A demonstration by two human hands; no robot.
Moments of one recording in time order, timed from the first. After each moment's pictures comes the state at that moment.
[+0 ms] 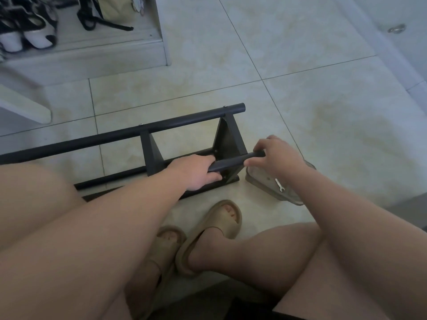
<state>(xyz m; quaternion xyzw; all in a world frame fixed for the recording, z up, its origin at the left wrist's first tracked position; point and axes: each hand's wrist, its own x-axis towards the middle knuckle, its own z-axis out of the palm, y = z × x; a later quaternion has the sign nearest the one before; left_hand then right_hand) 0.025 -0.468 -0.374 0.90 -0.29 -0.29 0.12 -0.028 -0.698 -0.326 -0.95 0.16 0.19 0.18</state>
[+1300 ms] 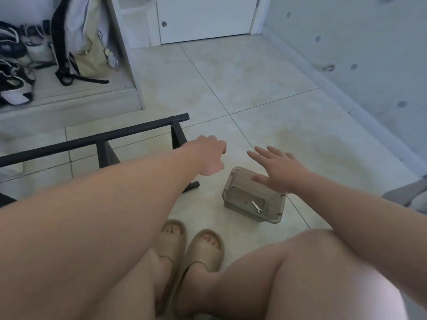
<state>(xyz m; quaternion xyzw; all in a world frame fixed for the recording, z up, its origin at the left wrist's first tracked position) 0.061 -0.562 -0.253 0.90 -0.36 -0.23 0.03 -0.051 -0.768 -0.277 -0.98 0.03 0.20 -0.04</state>
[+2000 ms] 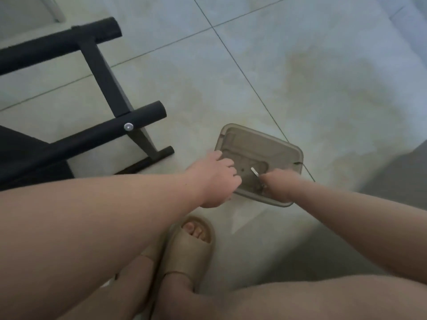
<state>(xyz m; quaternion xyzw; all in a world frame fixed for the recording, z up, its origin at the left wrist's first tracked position) 0.045 -0.642 -0.461 0.69 -0.68 -0.22 -0.14 -0.063 -0.844 -0.515 -0.87 0.05 0.48 -0.05</state>
